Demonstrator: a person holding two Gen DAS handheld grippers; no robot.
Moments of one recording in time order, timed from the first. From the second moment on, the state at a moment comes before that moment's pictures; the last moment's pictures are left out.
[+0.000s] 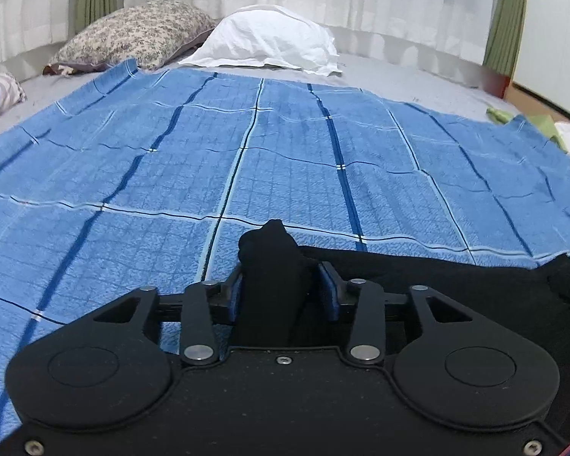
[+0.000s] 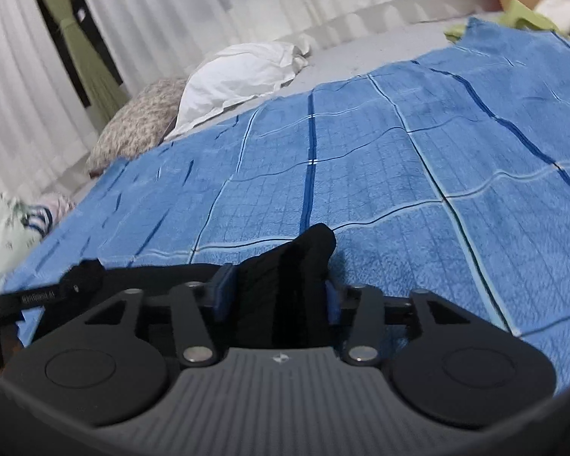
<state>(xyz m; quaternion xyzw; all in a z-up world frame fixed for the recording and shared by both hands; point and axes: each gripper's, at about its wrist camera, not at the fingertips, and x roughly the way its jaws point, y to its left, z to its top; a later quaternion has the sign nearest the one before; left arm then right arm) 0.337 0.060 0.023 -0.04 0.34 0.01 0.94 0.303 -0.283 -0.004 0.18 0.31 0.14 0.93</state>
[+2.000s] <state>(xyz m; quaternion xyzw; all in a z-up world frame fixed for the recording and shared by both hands) 0.087 0.004 0.016 0.00 0.35 0.01 0.94 0.067 -0.207 -0.001 -0.04 0.30 0.06 0.95</state>
